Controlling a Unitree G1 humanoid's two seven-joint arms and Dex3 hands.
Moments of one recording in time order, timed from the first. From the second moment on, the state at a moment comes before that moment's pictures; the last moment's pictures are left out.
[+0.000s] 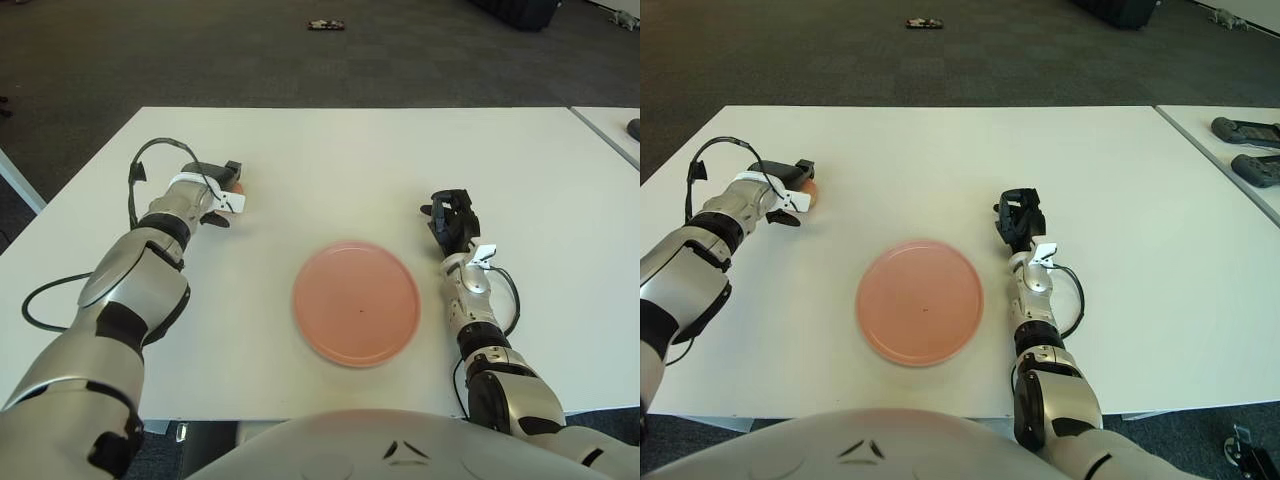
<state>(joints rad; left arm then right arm) -0.91 0.47 -0.72 1.31 0.83 -0.15 0.03 -0.36 0.00 -0.24 0.88 0.11 -0.56 0.01</state>
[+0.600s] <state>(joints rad) -0.86 0.46 -0.70 1.30 0.83 -0.09 0.18 -0.37 -0.02 -0.25 0.91 0.11 -0.56 0.04</state>
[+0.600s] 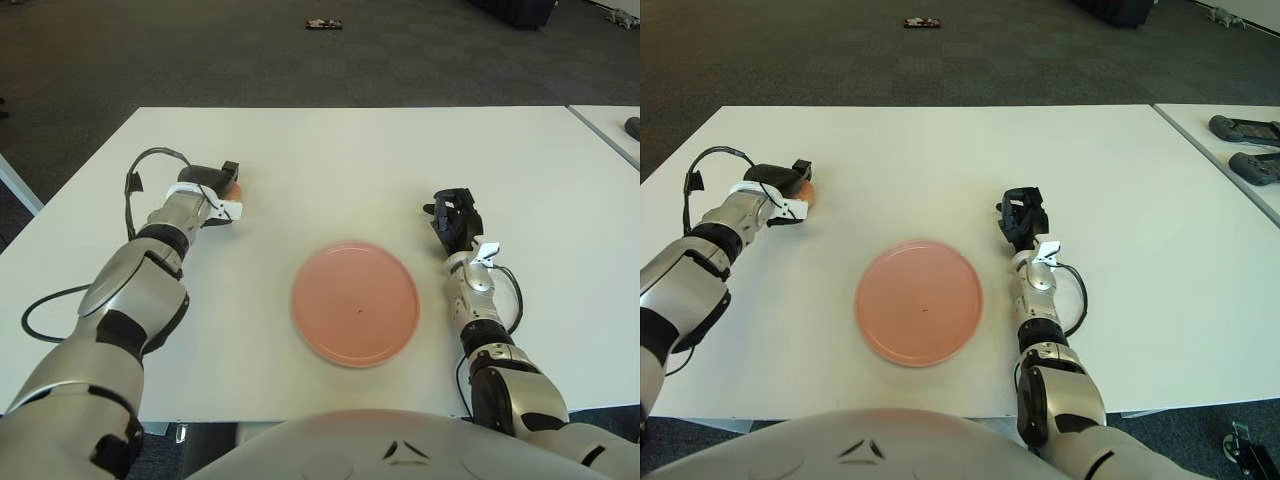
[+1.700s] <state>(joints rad) -0.82 0.46 -0.63 1.30 0.79 -0.14 0.26 -0.38 -0.03 -0.26 0.94 0.13 -0.57 0.05</state>
